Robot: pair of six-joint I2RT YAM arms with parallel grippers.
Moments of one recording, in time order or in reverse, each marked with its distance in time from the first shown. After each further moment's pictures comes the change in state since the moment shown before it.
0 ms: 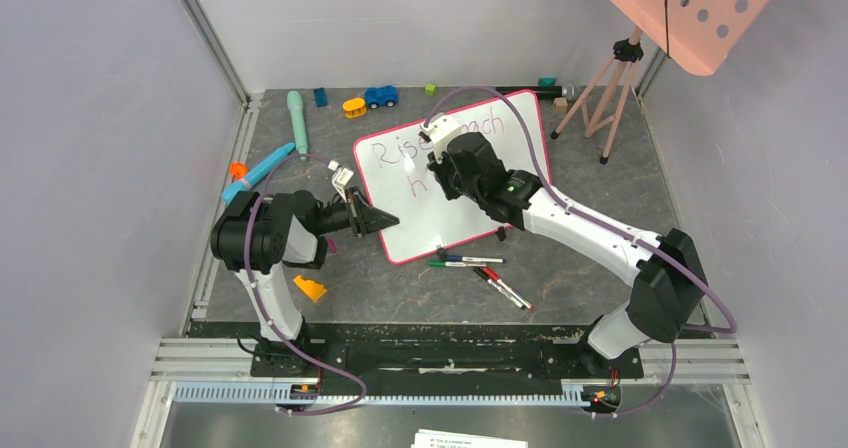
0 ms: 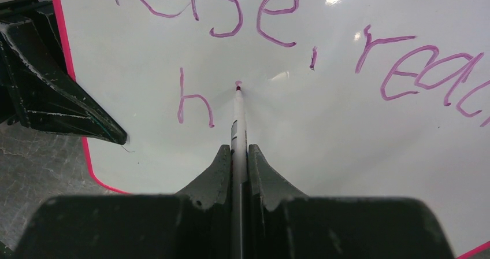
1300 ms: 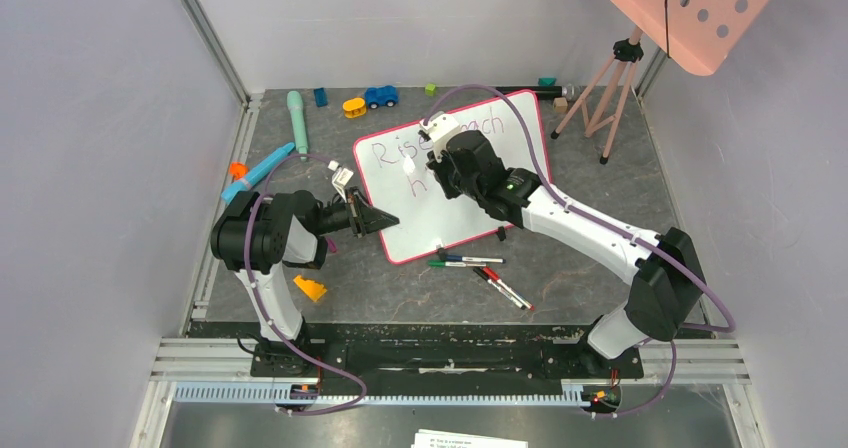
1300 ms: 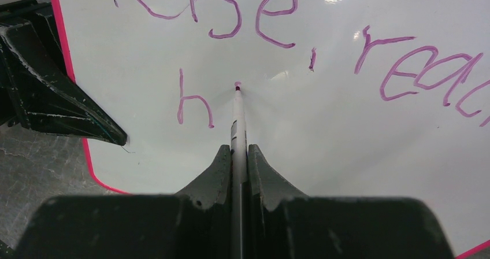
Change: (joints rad) left arm 0.000 0.000 0.000 0.000 -0.001 0.000; right arm -0.005 0.011 0.019 -0.020 -0.002 0.004
